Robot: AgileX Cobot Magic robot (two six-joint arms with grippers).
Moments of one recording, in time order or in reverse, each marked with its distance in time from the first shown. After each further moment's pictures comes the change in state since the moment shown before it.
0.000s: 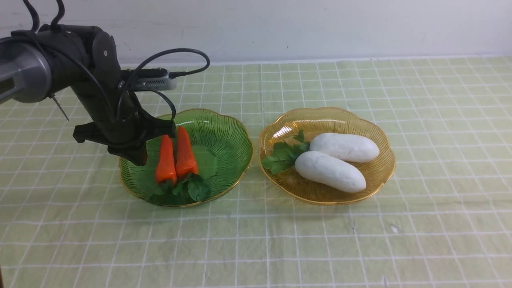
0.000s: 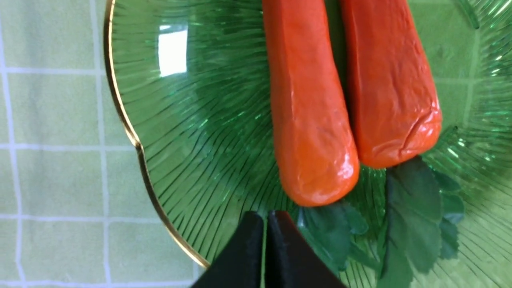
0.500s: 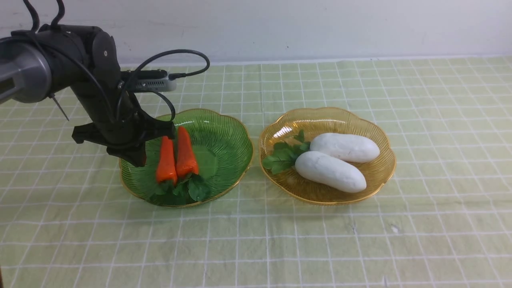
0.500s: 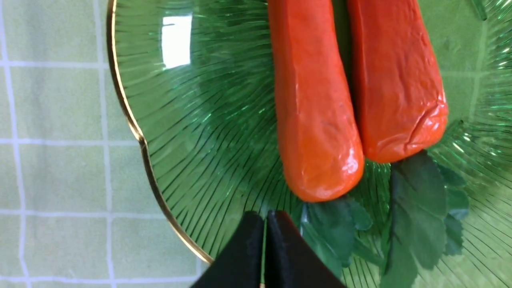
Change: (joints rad) right arm -0.014 -0.089 0.099 -0.075 -0.007 0.000; left arm 0.000 0.000 0.000 0.006 0.006 0.000
